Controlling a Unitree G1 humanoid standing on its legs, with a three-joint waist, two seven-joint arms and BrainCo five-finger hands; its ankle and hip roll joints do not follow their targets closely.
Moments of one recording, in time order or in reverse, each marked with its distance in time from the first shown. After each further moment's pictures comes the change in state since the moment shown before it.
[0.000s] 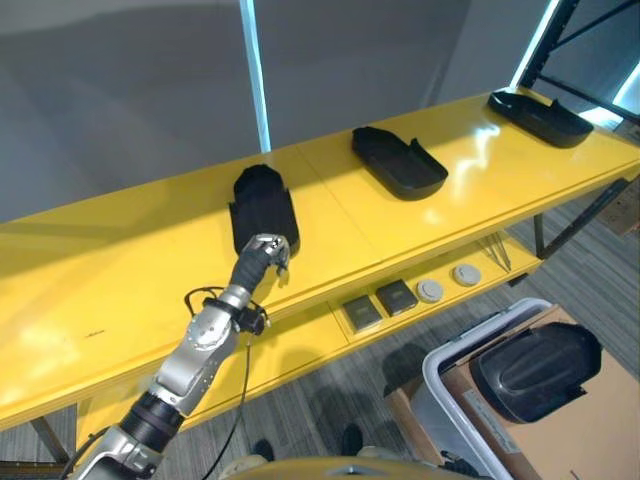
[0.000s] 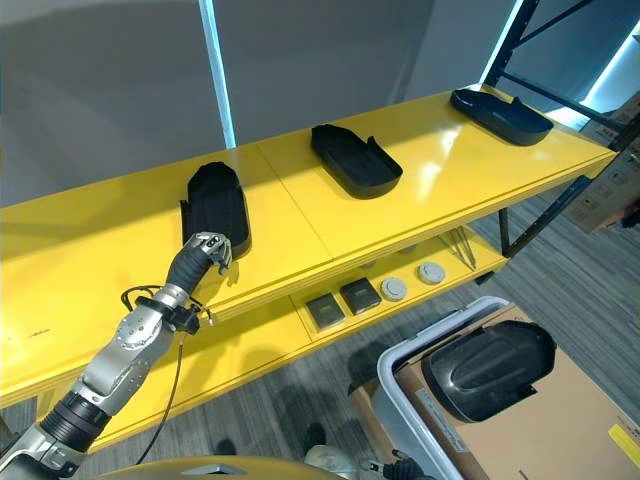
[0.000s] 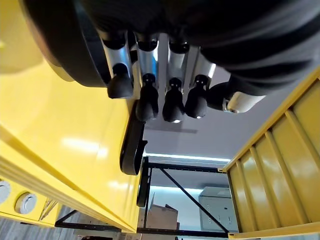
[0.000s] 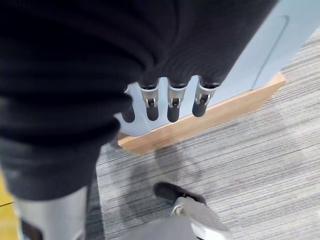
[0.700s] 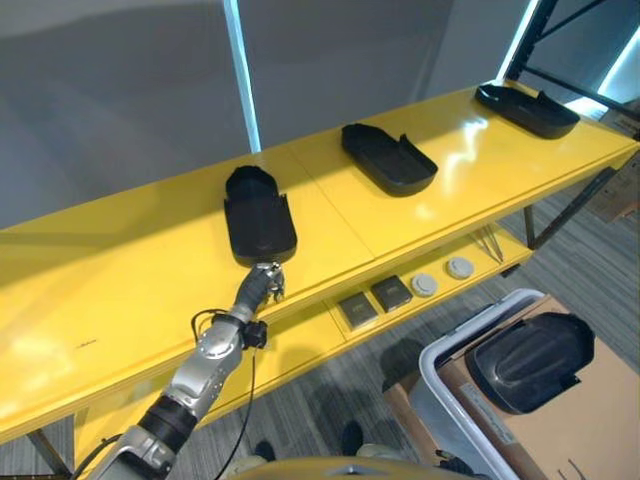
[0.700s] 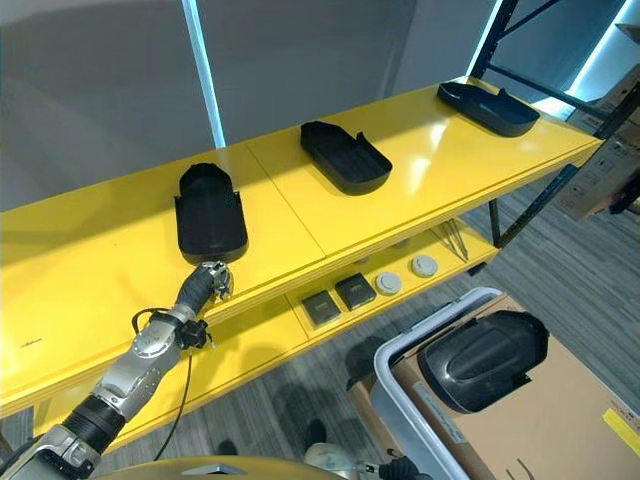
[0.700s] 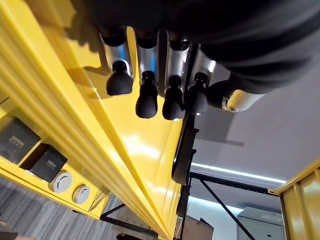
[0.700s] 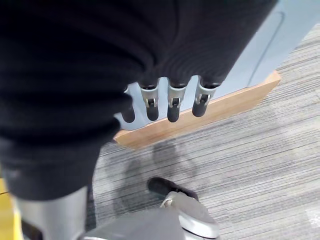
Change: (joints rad) left arm -0.019 -0.078 -0.038 0.241 -0.014 0.012 -0.002; right arm -0.002 0.001 0.038 -0.003 -0.039 0.009 0.000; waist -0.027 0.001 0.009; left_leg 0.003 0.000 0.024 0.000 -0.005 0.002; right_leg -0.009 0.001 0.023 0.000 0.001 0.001
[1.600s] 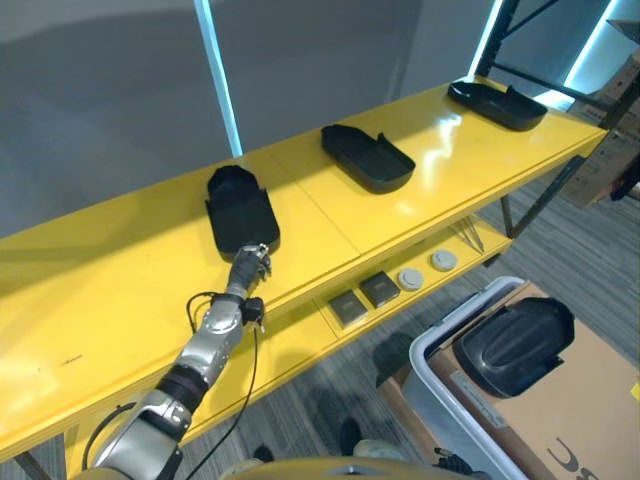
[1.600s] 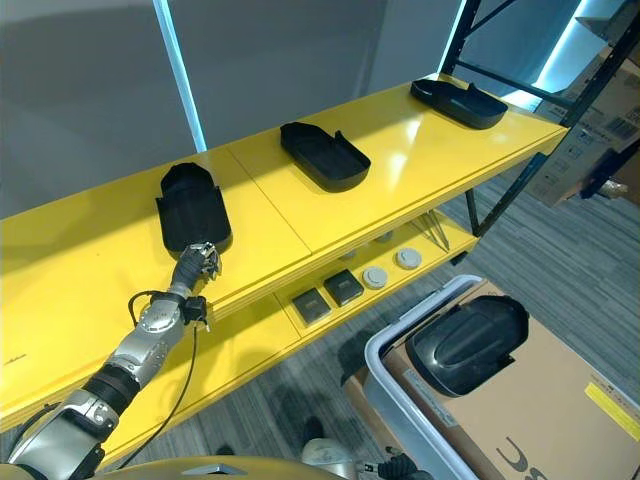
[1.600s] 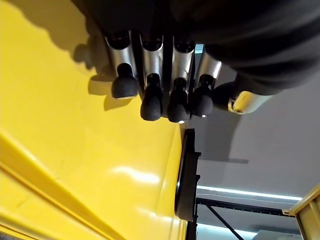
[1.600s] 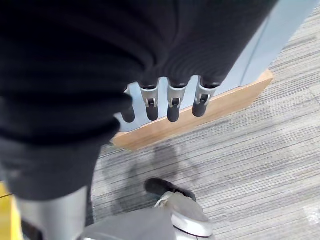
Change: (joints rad) left arm -0.174 -0.058 0.042 0.278 0.043 -0.057 0.133; right arm -0.010 -0.001 0.016 -0.005 -0.039 0.006 0.004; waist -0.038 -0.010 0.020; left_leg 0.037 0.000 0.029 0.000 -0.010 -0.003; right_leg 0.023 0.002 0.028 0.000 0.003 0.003
